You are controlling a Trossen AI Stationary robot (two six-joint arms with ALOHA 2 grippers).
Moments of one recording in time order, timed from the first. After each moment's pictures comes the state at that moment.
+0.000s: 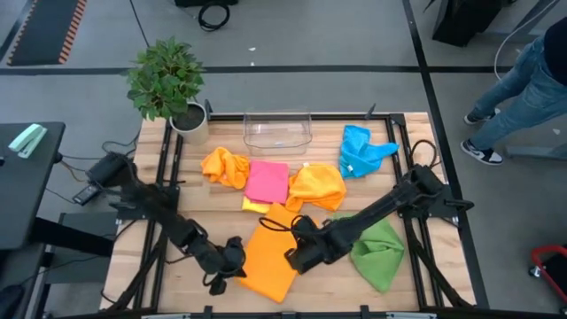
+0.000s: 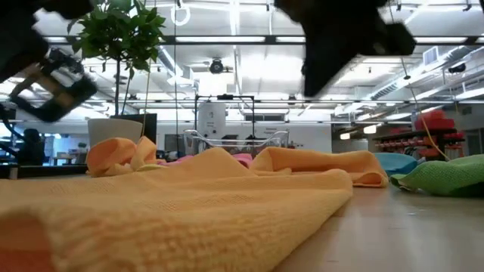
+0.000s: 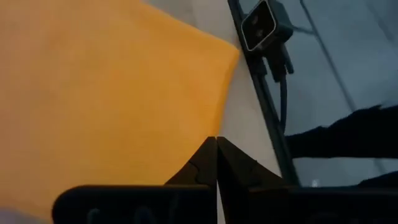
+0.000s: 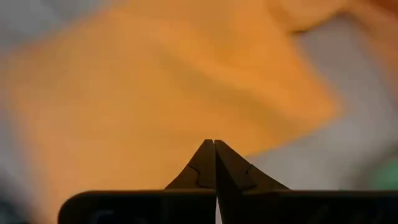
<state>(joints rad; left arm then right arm) -0.72 1.58 0.69 0.23 -0.14 -0.60 0.51 1.99 1.62 -0.91 0.33 1.41</state>
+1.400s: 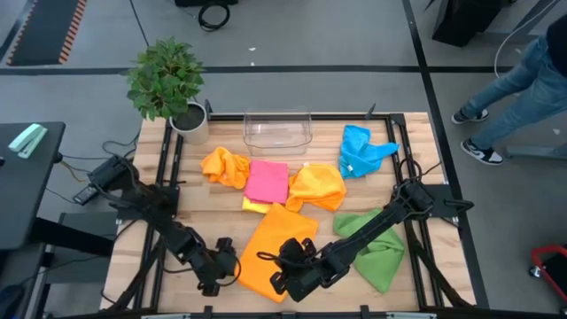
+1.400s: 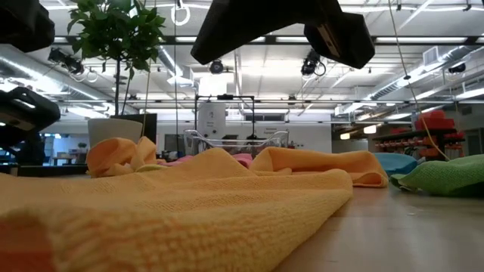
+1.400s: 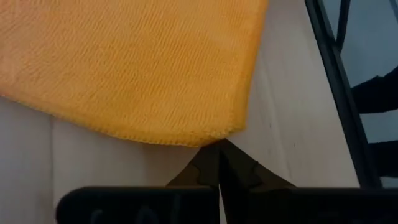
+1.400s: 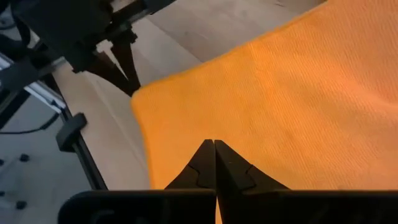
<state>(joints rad) -0.80 1.62 0.69 0.05 -0.19 -0.66 0.59 2.14 1.68 -0.51 0.56 1.30</state>
